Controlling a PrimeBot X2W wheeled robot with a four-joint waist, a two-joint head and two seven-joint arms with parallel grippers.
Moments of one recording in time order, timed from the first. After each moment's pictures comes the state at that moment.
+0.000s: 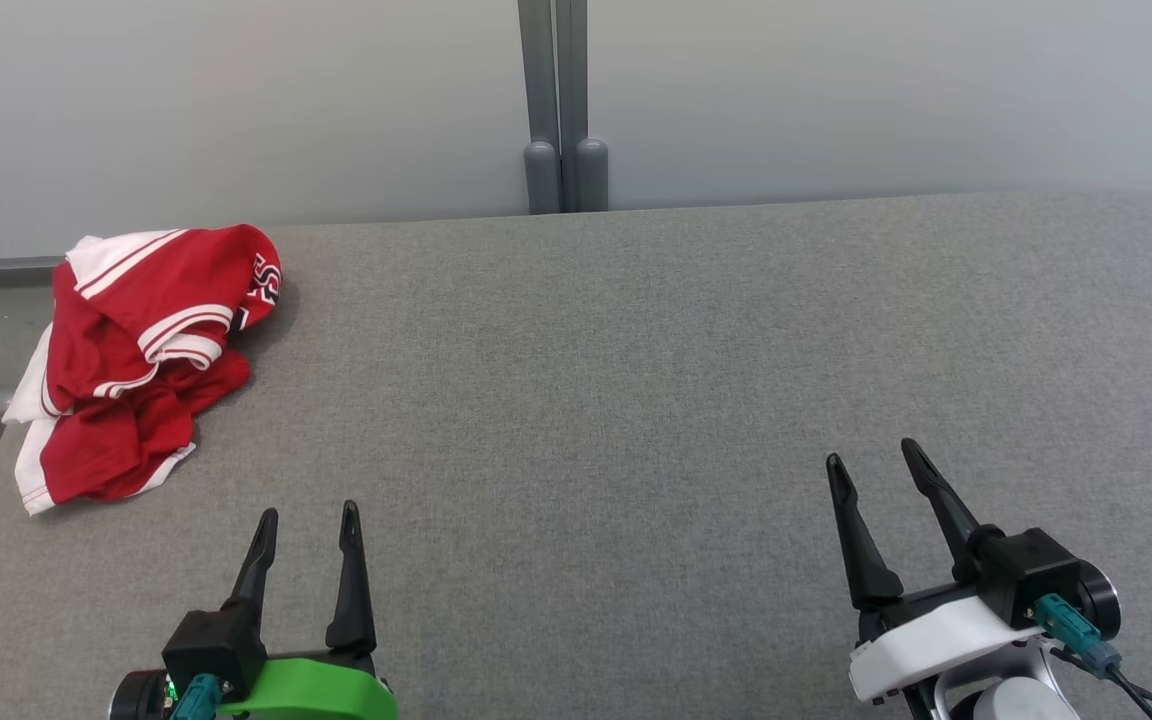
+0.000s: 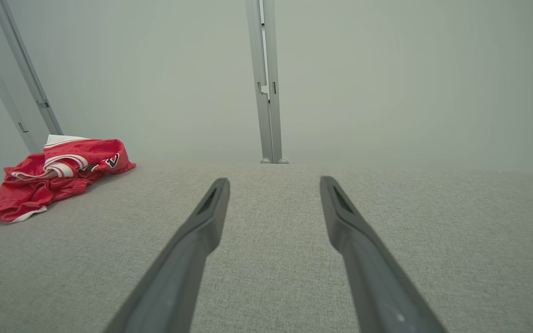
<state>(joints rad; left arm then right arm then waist) 0.03 0.05 -0.13 0.19 -0.24 0.01 -0.26 -0.01 -0.05 0.11 0.12 0.12 0.13 -0.26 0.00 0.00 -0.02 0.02</state>
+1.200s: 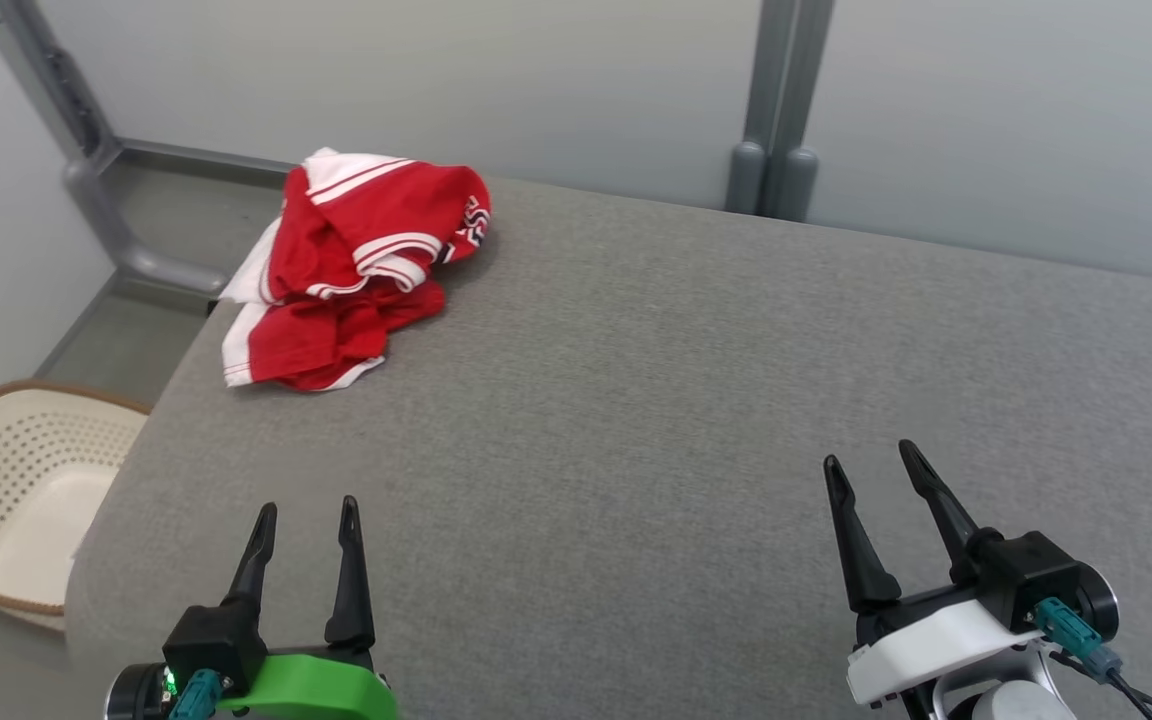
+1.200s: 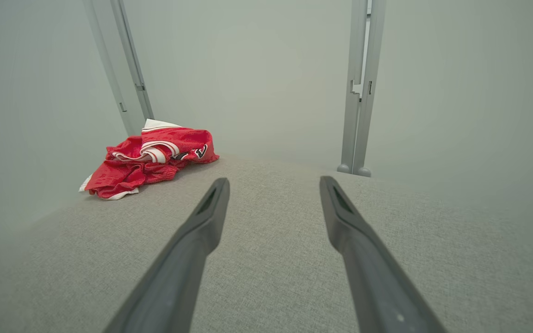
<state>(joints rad) 0.02 0.05 -0.13 0.19 -0.22 0.01 -0.26 0.00 -0.05 0.12 0.11 0.12 0.13 -0.26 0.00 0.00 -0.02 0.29</state>
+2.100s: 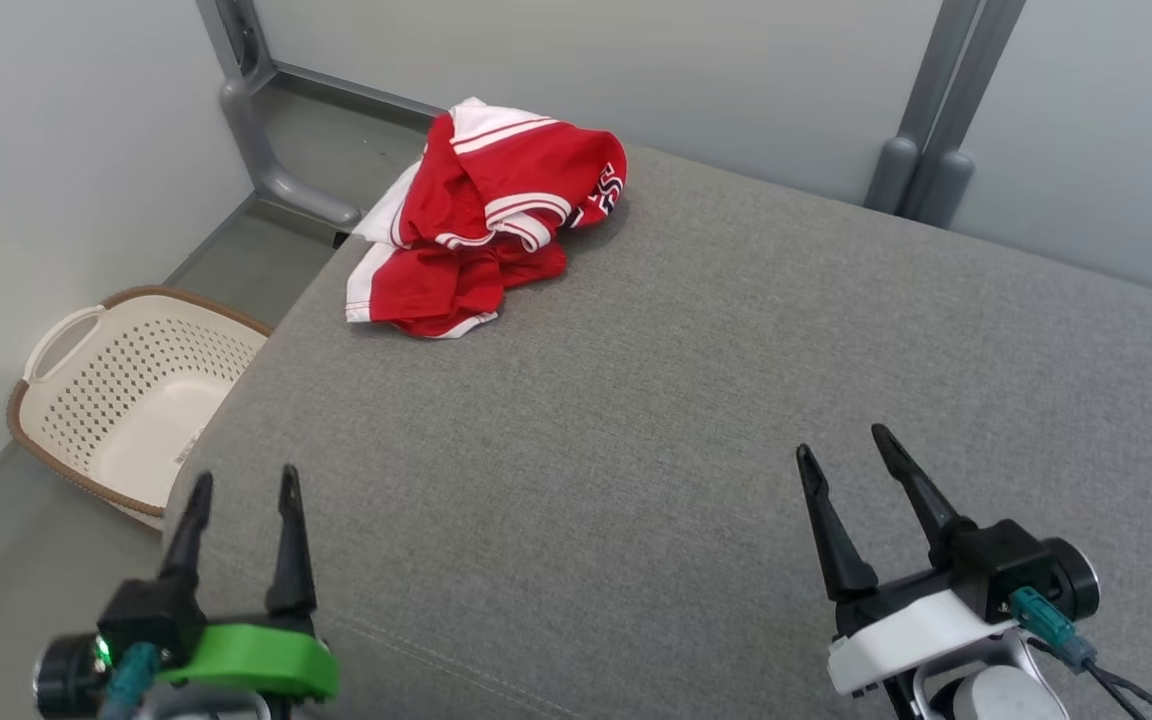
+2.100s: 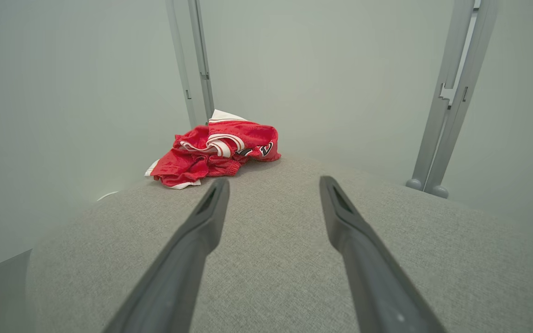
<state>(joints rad) 0.00 0.08 -0.06 0.19 -0.19 -0.02 -0.26 -0.02 -0.05 0.16 0.10 0.09 0.13 -0.26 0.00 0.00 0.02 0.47</state>
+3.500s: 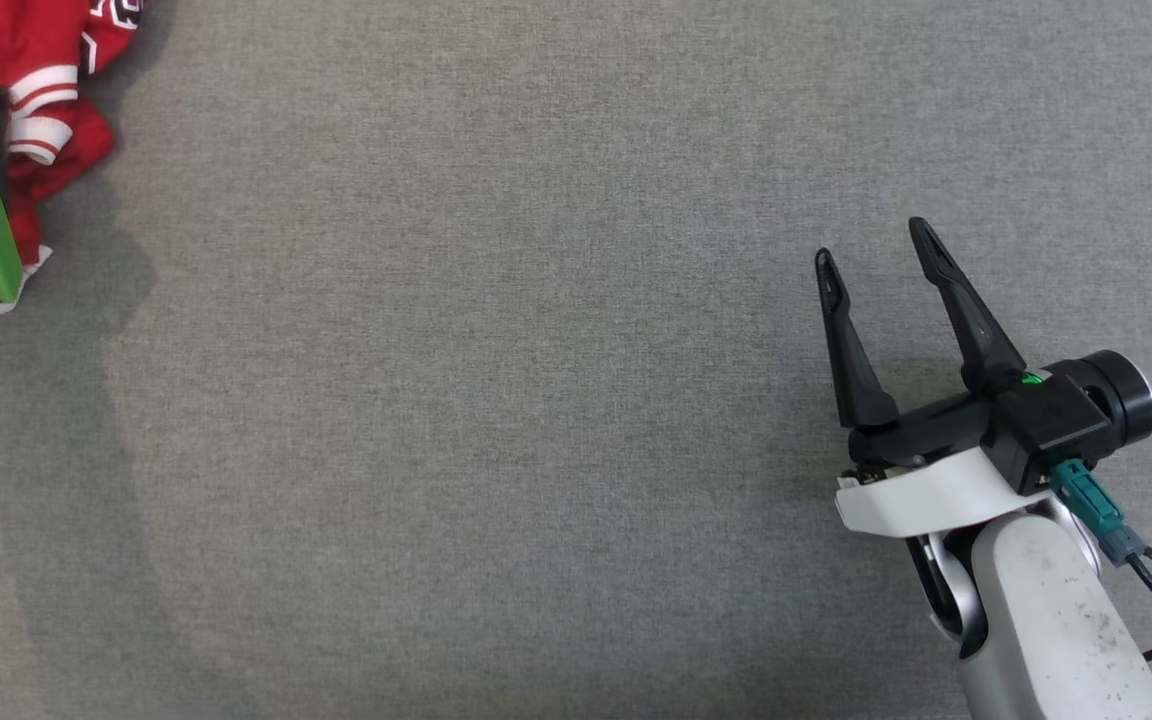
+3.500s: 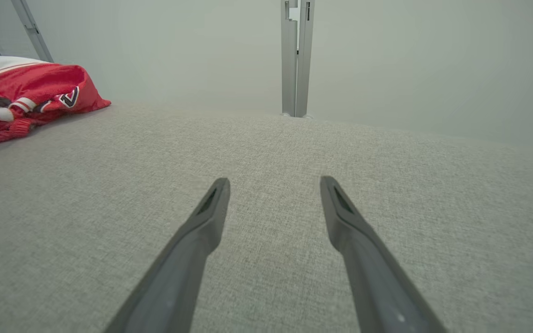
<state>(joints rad) -0.96 0.56 -0.42 0.79 -0.48 -0.13 0.08 -0.25 -0.05 0.13 -0.02 -0.02 0.13 -0.26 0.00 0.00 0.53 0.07</state>
